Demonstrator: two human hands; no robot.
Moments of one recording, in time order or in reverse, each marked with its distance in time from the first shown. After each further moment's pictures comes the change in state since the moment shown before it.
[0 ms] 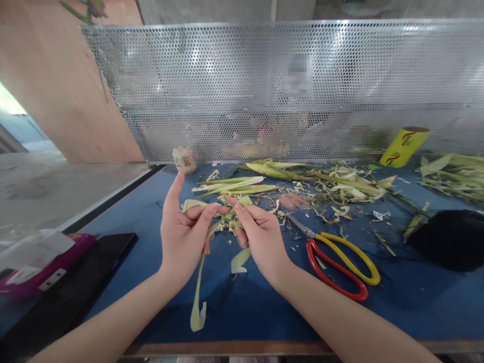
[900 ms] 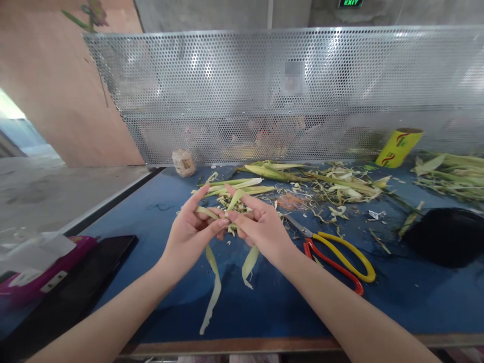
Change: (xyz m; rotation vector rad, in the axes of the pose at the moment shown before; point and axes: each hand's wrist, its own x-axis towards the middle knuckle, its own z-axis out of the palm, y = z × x) left_hand 0.005 -0.004 -0.001 -0.153 -0.195 -0.147; right_hand 0.008 -0.020 -0.013 -0.067 -0.213 0.100
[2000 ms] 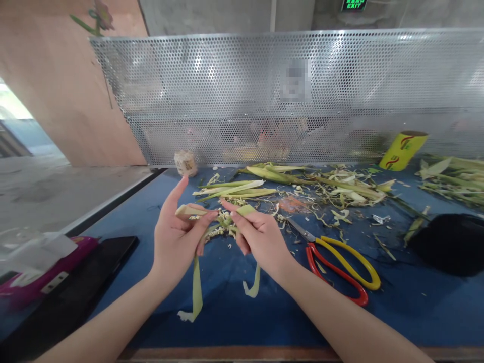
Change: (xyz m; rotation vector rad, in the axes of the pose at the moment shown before) left_hand -0.006 0.010 -0.004 0.271 0.217 0.162; right_hand -0.003 0.003 0.005 -0.369 0.080 -0.080
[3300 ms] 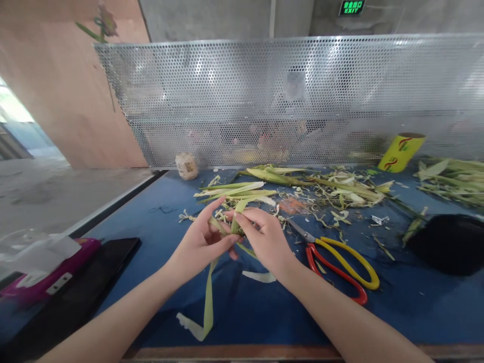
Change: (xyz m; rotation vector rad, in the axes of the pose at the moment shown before) left_hand -0.001 -0.016 0.002 -0.194 -0.488 -0.240; right_hand 0.002 0.000 -0.005 -0.298 0.075 -0.182
